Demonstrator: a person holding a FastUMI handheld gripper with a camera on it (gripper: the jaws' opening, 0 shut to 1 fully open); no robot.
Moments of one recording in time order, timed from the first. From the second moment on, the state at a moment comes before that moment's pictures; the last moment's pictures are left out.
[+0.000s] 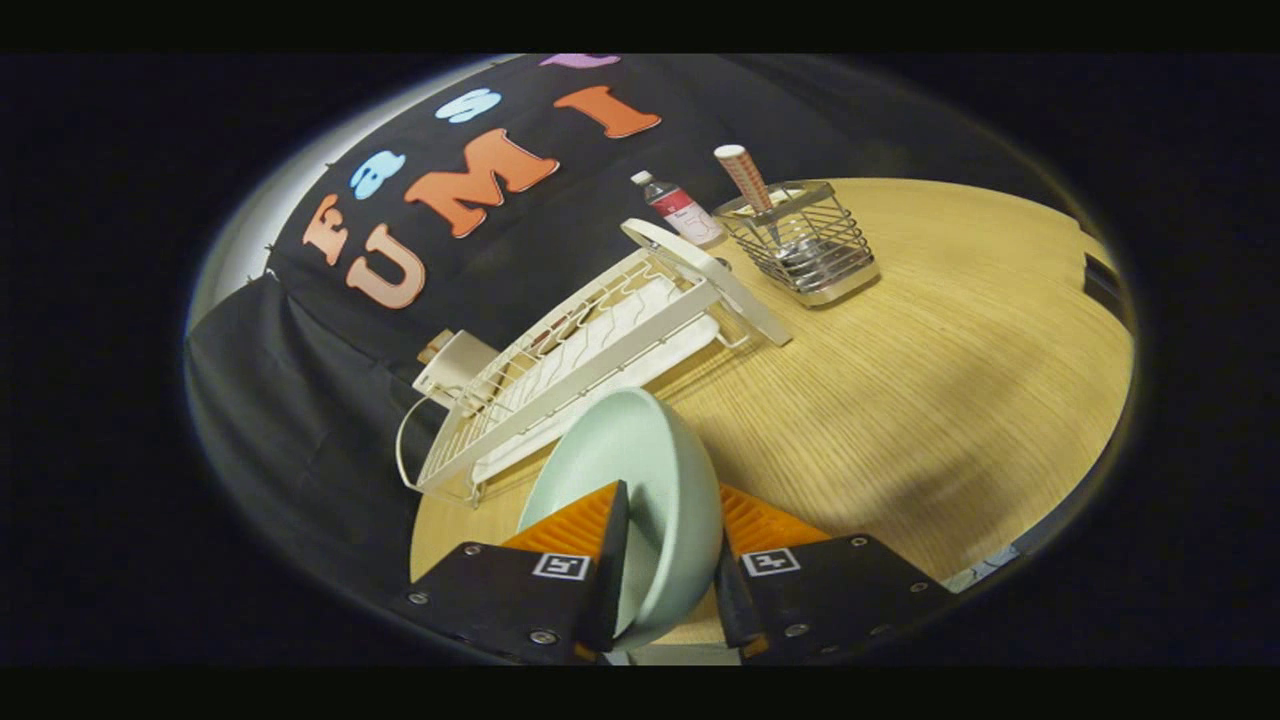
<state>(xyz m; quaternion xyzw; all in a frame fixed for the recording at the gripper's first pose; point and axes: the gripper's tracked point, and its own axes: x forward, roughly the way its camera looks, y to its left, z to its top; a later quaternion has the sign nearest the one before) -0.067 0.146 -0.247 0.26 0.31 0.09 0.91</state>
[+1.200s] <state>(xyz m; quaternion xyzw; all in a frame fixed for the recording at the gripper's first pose) -0.003 0.003 -0.110 0.00 0.04 -0.03 1.00</state>
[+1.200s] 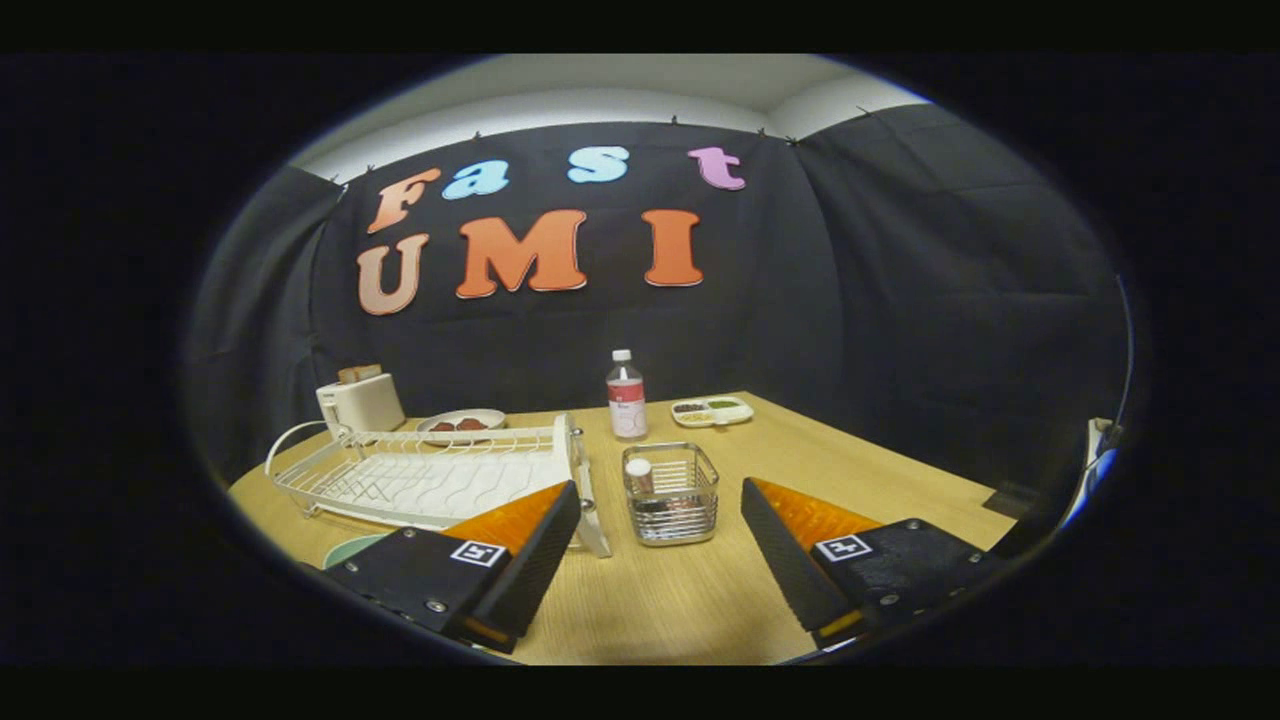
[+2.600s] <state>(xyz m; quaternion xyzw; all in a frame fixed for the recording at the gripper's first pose) 0.056 0.008 -0.123 0.00 0.05 -0.02 1.00</state>
